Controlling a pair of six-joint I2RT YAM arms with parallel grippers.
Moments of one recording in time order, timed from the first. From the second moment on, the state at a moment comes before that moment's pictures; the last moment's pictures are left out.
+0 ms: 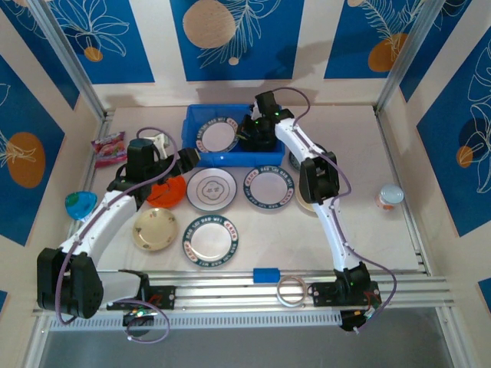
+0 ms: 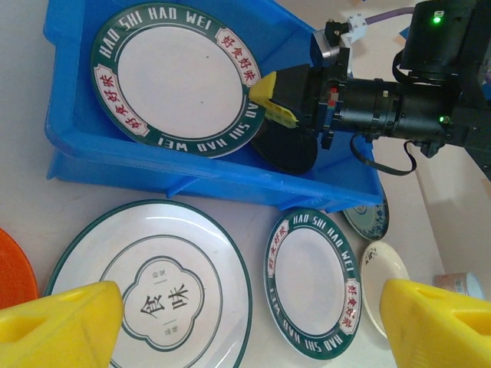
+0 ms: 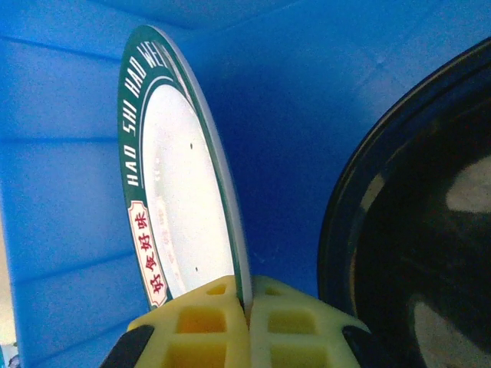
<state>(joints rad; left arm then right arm) -0.21 1.23 0.88 -0.18 0.36 -0.59 0.38 2.69 2.53 -0.73 -0.52 0.71</state>
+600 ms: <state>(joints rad) -0.21 1.23 0.88 -0.21 0.34 -0.57 0.41 2.73 2.63 -0.79 -0.50 0.70</state>
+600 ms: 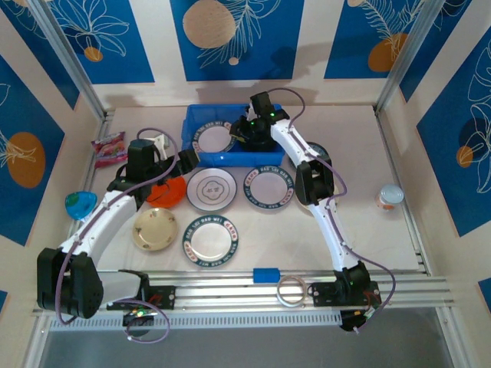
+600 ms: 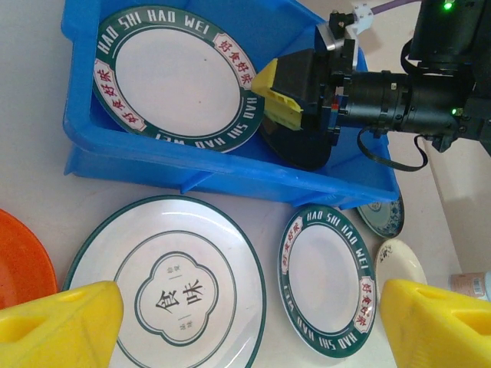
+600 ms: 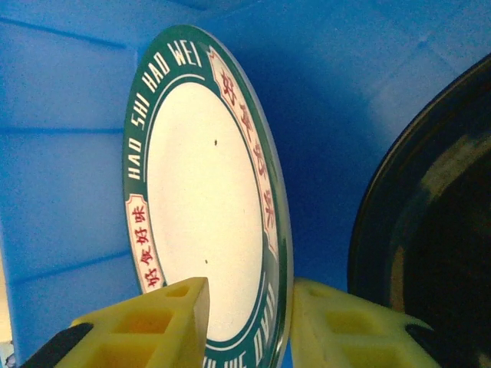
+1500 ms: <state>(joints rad) -0.22 1.23 0.87 -0.19 0.33 -0.57 0.39 2.62 2.63 -0.91 -0.44 0.62</state>
